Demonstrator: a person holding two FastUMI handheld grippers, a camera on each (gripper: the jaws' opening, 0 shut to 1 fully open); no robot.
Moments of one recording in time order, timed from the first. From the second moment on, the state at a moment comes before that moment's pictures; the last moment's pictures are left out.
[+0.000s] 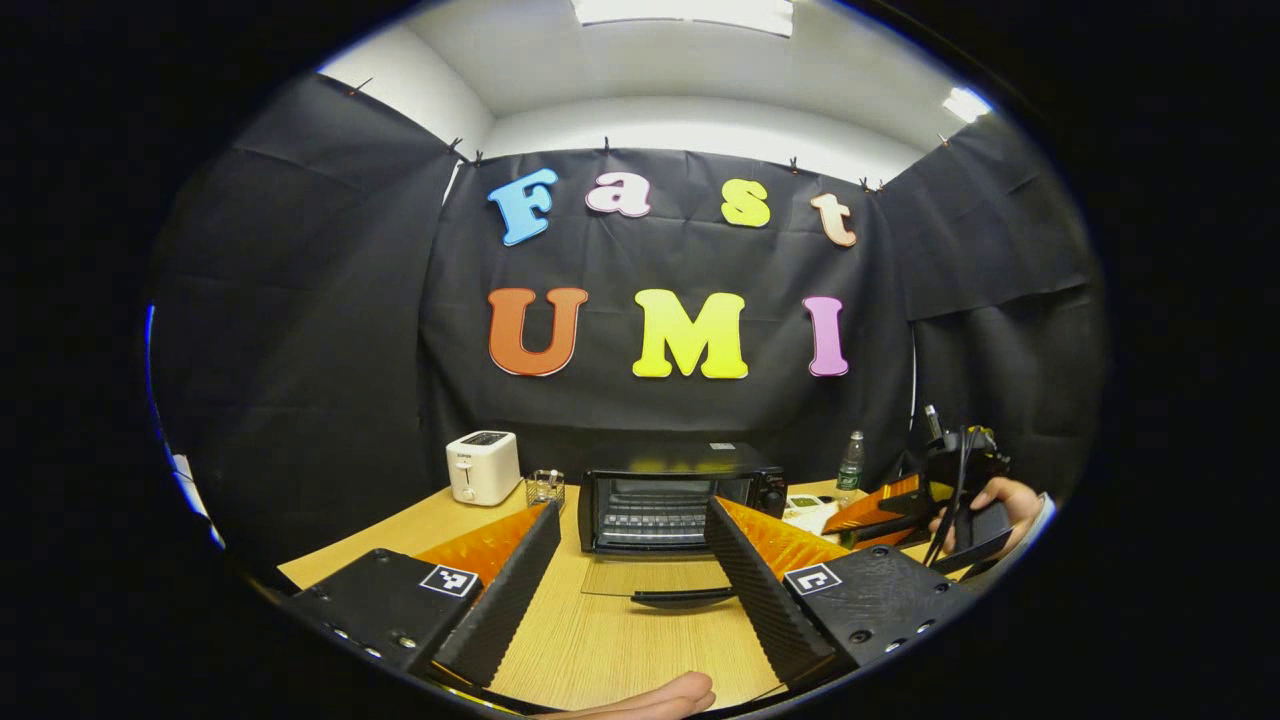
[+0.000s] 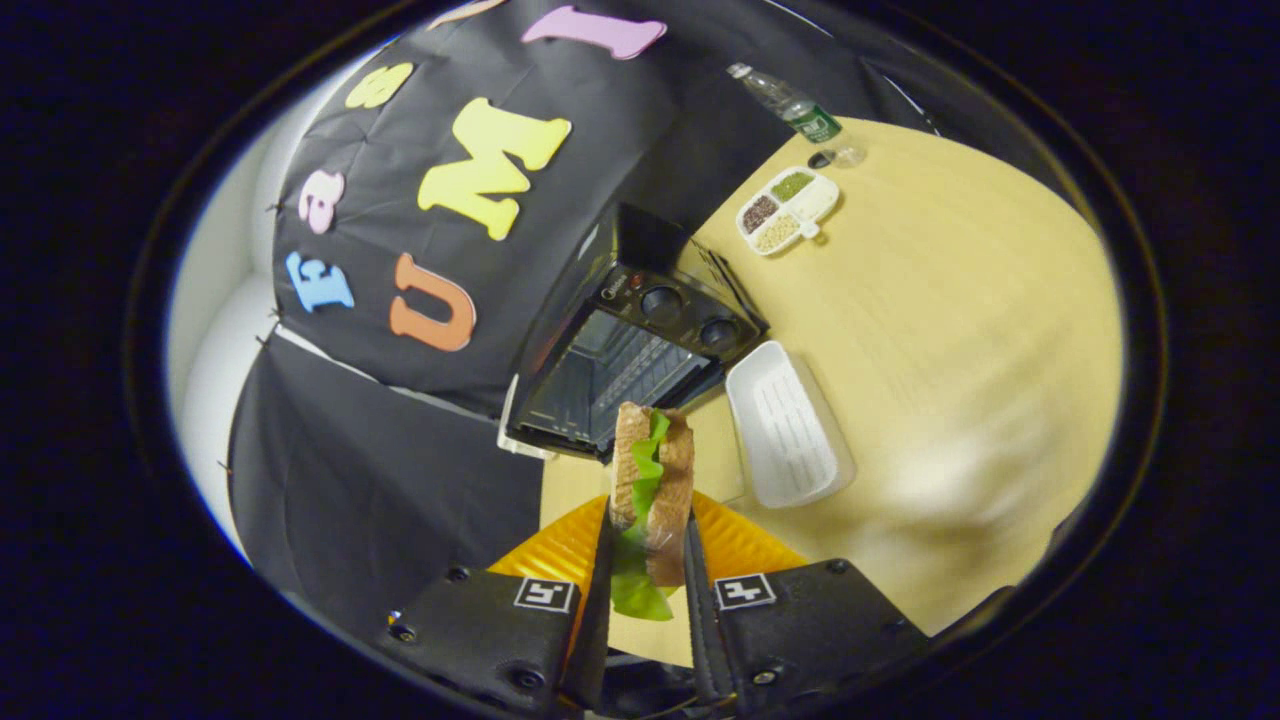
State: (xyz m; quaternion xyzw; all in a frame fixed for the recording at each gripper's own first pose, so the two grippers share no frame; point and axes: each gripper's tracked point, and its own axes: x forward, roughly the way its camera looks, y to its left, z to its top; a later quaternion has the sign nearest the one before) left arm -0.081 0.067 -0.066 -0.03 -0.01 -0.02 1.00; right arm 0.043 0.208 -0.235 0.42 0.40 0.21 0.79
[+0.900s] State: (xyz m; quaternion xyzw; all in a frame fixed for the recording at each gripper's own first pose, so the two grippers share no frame) left arm -0.057 0.157 -0.124 -0.04 0.04 0.01 1.00; right arm 0.233 0.348 -0.270 0.55 0.13 0.06 0.82
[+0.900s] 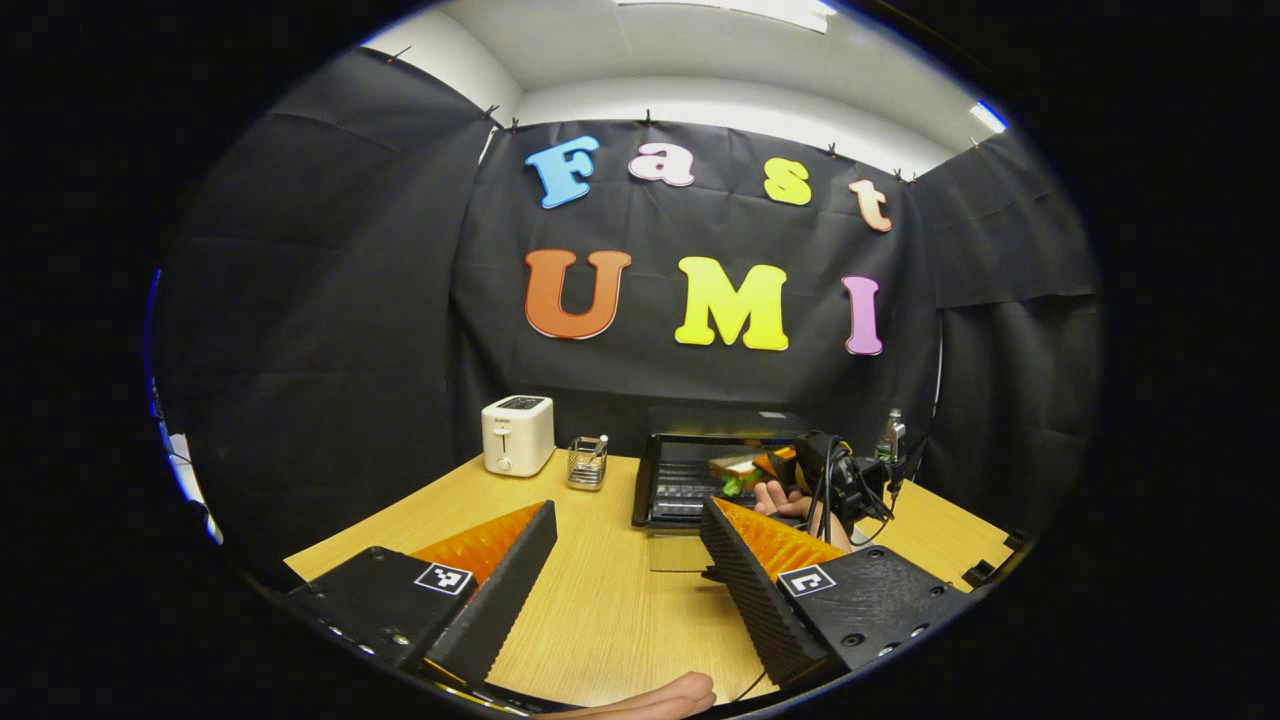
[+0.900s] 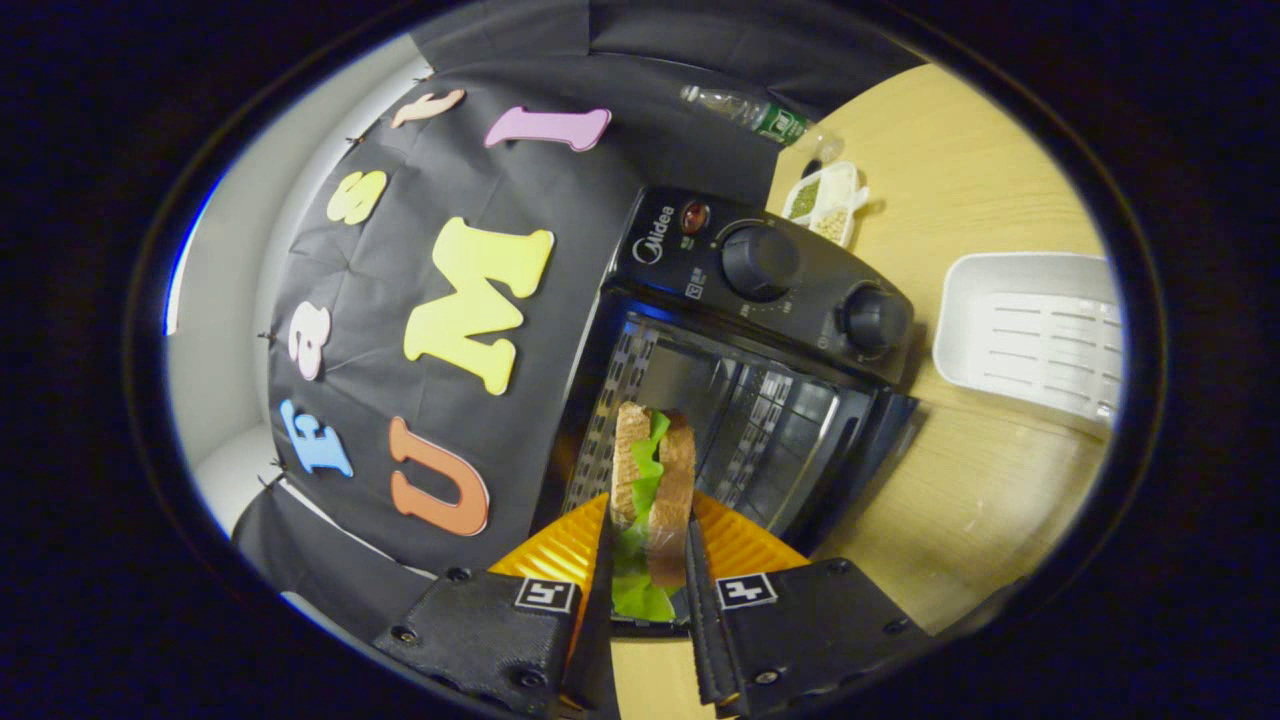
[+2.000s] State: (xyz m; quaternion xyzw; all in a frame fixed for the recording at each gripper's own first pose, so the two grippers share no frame) left arm -0.043 0.169 -0.154 -0.06 0.07 0.02 1.00; right arm 0.280 0.379 -0.320 0.25 0.21 0.06 0.94
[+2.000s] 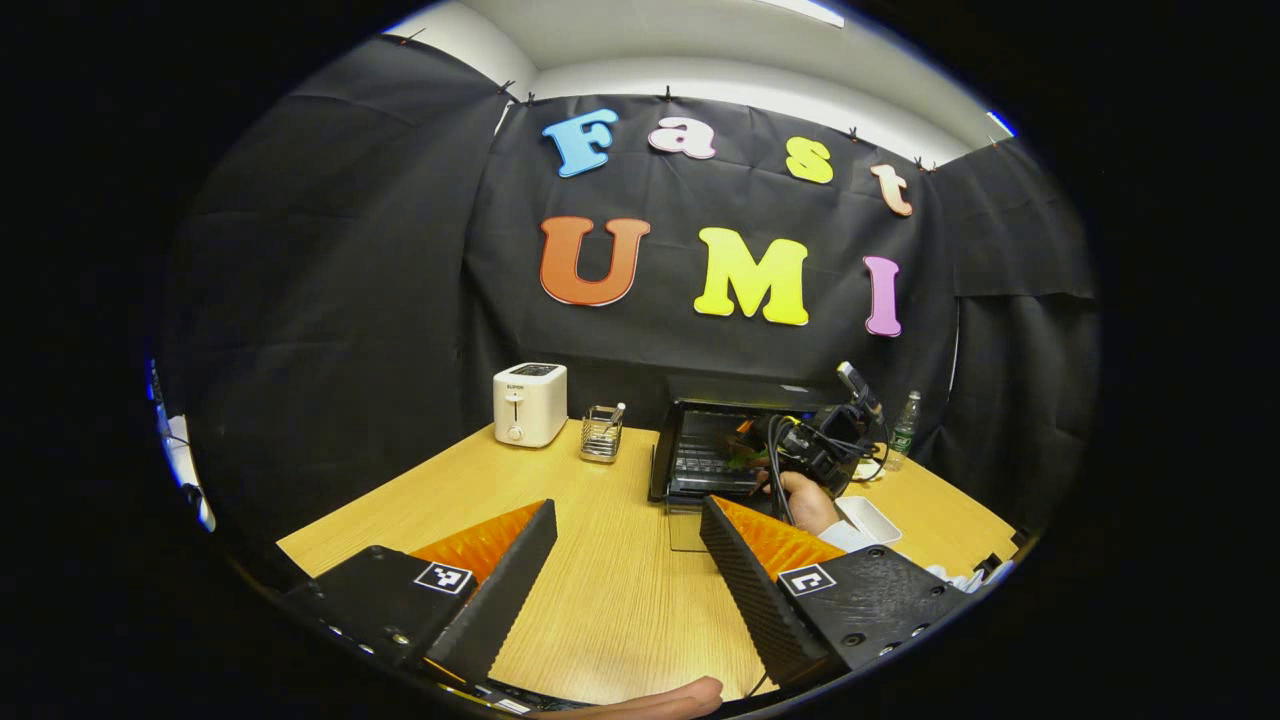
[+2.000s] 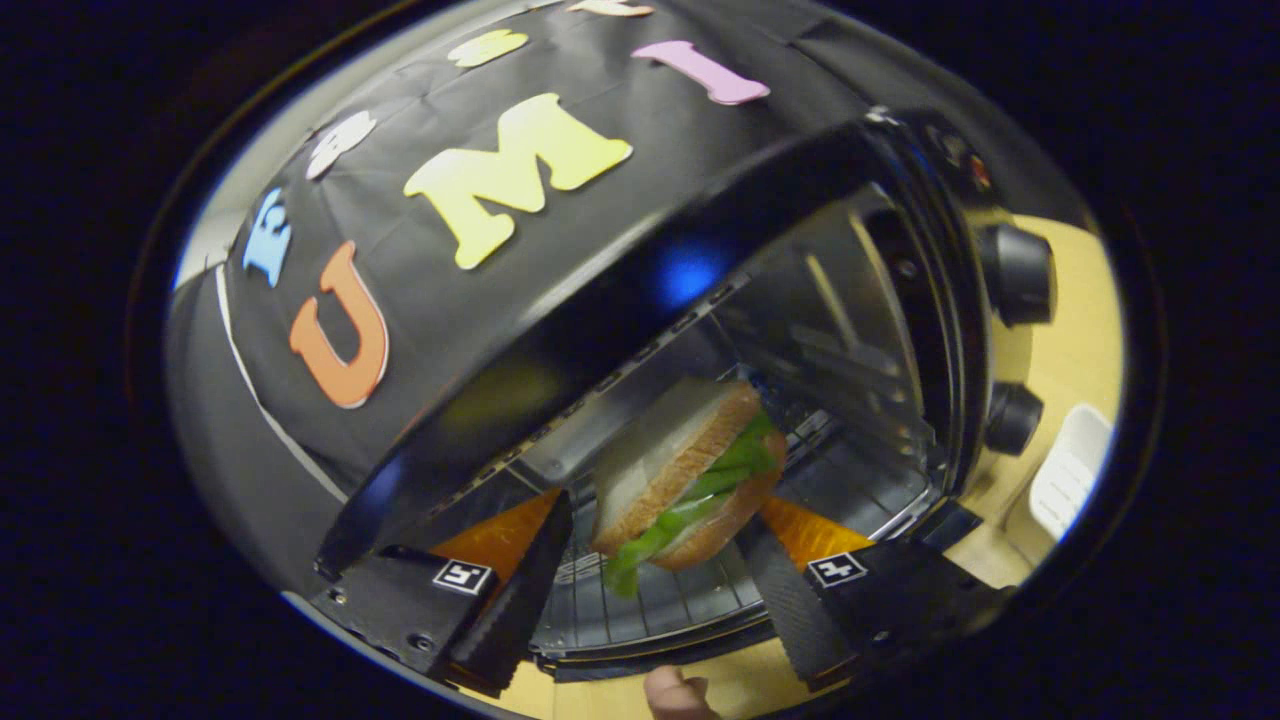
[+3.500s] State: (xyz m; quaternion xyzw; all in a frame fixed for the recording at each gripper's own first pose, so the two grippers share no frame) left arm -0.007 0.102 -0.249 -0.05 0.20 0.00 0.98; right arm 0.129 0.312 -0.248 -0.01 0.28 0.20 0.94
